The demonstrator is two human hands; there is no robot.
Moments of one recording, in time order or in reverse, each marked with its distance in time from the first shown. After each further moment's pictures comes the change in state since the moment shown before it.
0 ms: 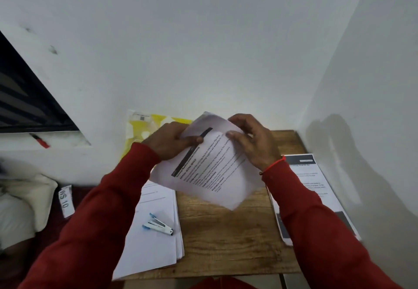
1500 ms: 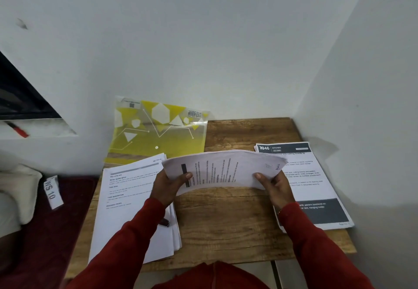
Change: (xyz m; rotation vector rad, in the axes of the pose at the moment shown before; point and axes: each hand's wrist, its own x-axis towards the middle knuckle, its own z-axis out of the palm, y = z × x) left_hand -0.044 -0.110 0.143 -0.693 0.278 -0.287; right_hand -0.127 0.113 0.005 0.376 0.179 0.735
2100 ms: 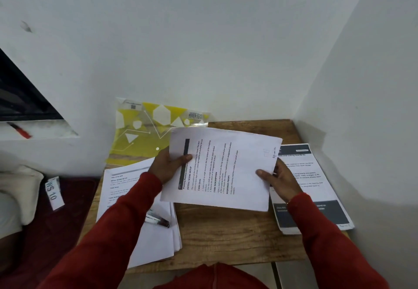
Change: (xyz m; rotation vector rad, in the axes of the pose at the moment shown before) left_hand 0.035 0.050 -0.014 0.075 -0.087 -0.030; right_hand 0.019 -0.025 -0.015 -0.119 -0.155 -0.018
